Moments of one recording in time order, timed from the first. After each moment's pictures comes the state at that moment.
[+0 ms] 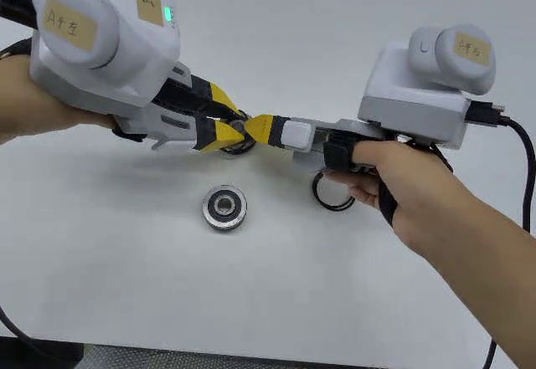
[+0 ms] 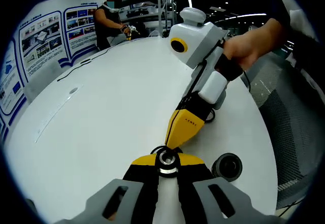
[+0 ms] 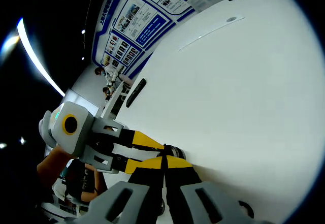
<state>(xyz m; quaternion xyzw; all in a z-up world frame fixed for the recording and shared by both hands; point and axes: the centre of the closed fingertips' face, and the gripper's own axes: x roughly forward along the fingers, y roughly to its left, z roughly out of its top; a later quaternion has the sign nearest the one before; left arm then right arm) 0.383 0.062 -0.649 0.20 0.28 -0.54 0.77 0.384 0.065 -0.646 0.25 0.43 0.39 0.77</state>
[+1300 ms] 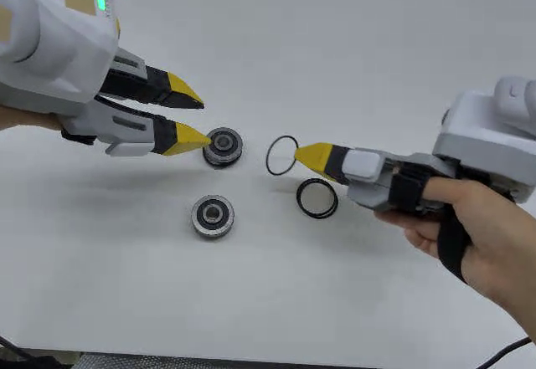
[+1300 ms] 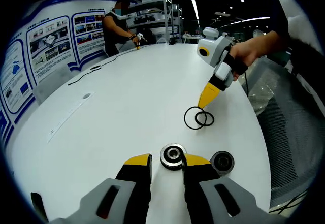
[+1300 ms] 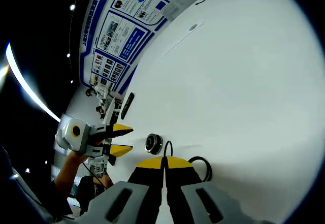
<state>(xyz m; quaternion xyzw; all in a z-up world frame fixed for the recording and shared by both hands) 0.381 0.083 -0.618 0.20 0.25 -0.52 0.79 0.356 -0.027 -0.641 0.33 0.45 0.30 0.77</state>
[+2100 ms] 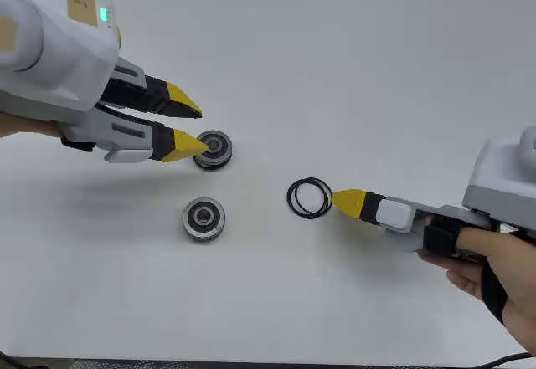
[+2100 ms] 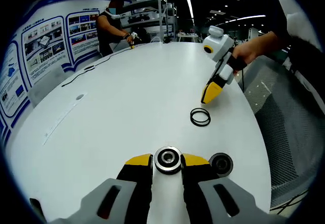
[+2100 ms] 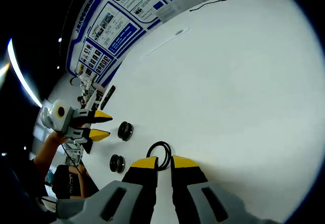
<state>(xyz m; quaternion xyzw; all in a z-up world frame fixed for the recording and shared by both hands) 0.376 0.071 -0.625 0.20 0.26 -0.54 0.77 0.345 -0.065 -0.656 0.23 0.45 0.27 0.82</state>
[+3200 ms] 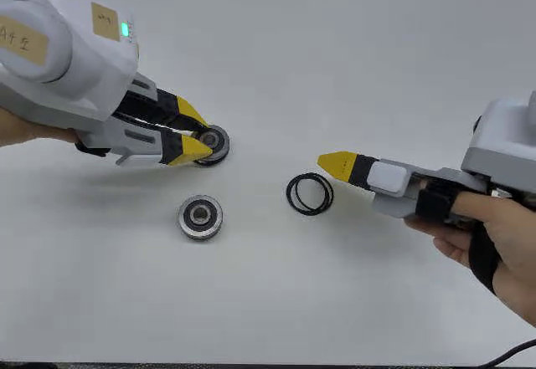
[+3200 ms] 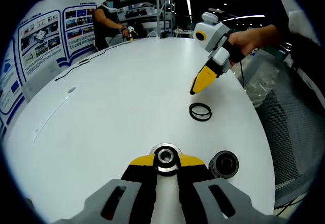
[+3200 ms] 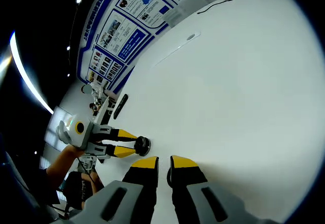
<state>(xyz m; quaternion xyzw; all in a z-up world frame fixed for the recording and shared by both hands) 0.383 0.070 -0.652 0.20 0.28 -0.55 0.76 0.371 -0.034 -0.639 0.28 0.43 0.31 0.80</state>
